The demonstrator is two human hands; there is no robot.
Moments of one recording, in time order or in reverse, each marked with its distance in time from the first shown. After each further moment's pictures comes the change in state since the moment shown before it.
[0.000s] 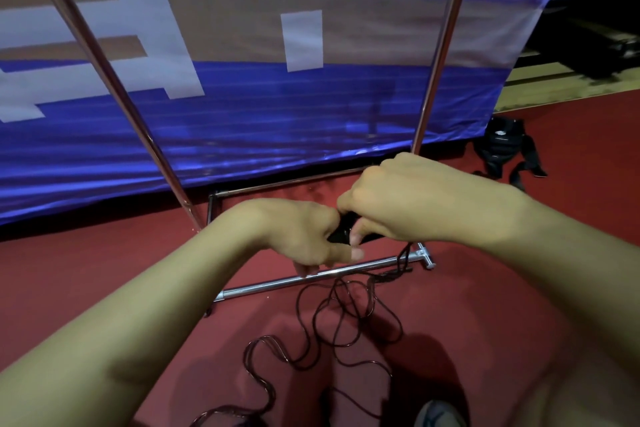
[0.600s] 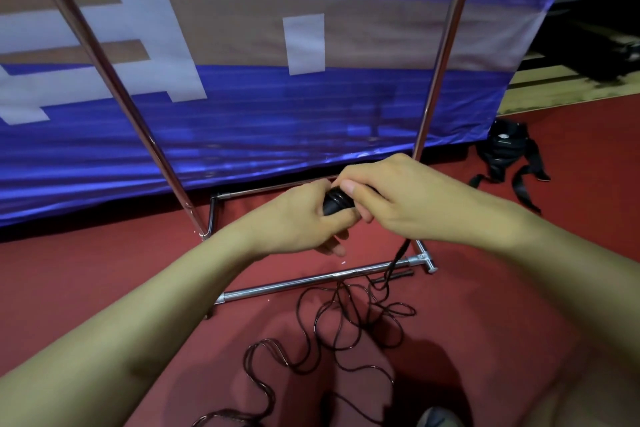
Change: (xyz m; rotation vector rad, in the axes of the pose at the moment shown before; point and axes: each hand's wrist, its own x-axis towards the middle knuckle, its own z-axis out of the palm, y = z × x) left_hand 0.001 0.000 0.012 -0.581 0.425 0.098; right_hand -0.006 -0.001 0.005 0.562 0.281 0.178
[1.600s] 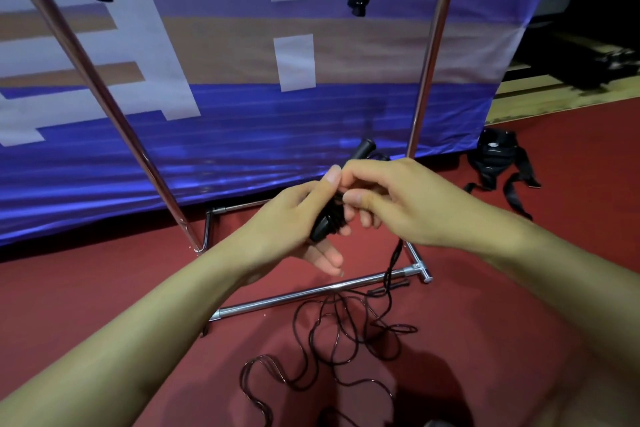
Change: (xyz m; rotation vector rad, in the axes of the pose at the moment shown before) left_hand -0.014 0.020 0.000 -0.413 0.043 0.026; right_hand -0.013 0.007 -0.014 0.317 0.093 -0.087
